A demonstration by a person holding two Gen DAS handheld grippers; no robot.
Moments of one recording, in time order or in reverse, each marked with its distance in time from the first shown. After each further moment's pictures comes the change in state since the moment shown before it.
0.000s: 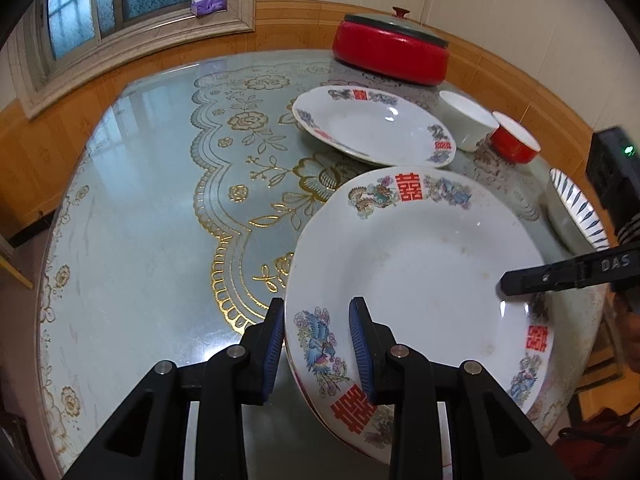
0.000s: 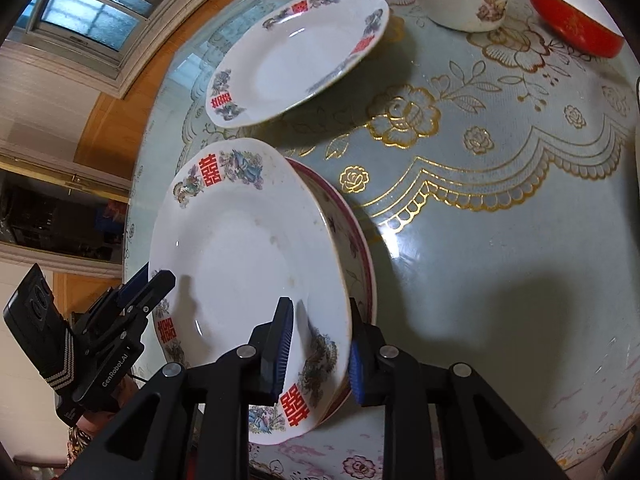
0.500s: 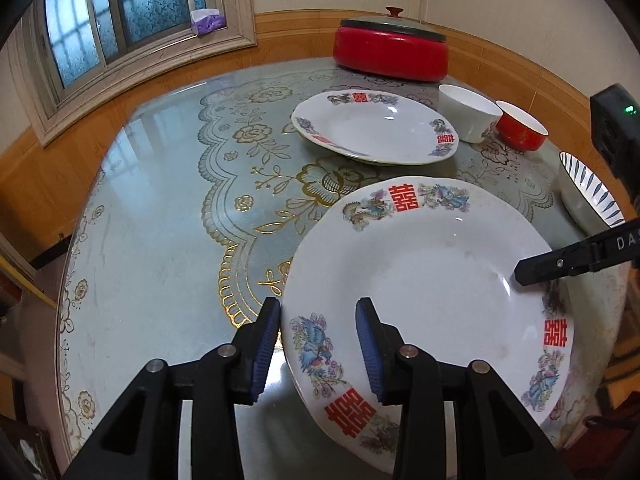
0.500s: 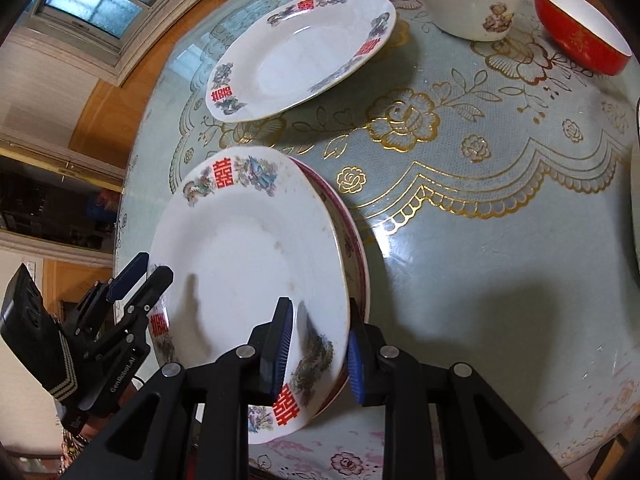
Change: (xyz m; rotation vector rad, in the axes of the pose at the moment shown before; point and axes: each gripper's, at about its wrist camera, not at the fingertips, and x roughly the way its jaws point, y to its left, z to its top) left arm -0.002 -0.013 -0.005 0.058 -0.038 0.081; right arm -0.002 0.001 0.000 -0.035 0.015 -0.045
